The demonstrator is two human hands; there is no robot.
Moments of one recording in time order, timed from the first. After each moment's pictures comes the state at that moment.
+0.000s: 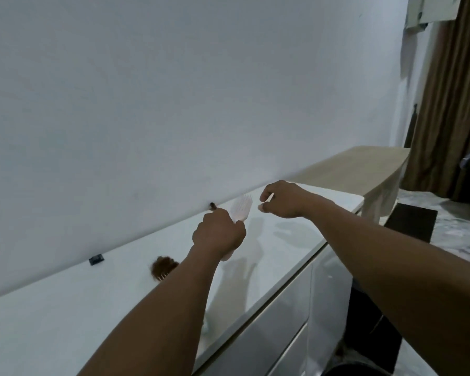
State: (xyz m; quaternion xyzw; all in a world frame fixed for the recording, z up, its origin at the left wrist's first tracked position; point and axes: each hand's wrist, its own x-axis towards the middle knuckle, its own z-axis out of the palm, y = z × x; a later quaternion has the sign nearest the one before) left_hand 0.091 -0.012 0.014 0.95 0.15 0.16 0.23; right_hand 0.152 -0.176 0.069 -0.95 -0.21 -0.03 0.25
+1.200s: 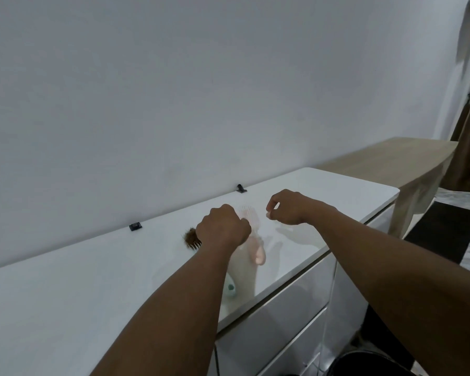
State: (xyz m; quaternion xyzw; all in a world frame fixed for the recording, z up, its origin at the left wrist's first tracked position) left_hand 0.044 0.014 -0.002 0.95 0.25 0.15 0.13; right_hand 0.139 -0.127 0.024 -0.95 -0.25 0.04 0.20
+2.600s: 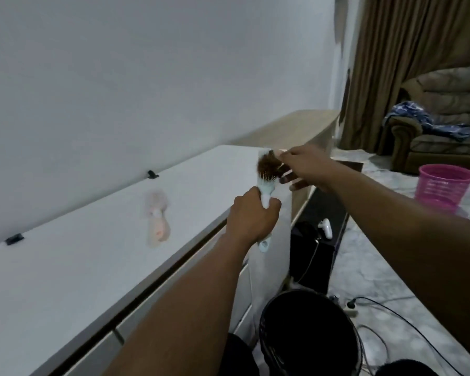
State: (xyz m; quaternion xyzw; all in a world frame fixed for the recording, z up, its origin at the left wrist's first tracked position) left_hand 0.051 -0.199 -0.049 0.91 -0.08 0.17 0.38; right_hand 0.090 -0.348 0.028 -0.85 -0.04 -0.04 0.53
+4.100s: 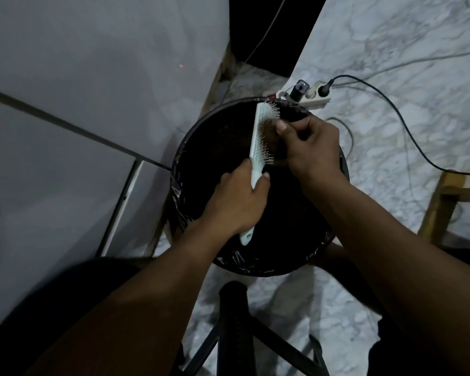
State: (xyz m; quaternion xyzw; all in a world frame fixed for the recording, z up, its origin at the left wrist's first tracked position) left_hand 0.149 -0.306 -0.511 0.86 -0.02 -0.31 0.41; right_hand 0.174 -0.449 -0.510 -0.74 0.35 0.02 0.58
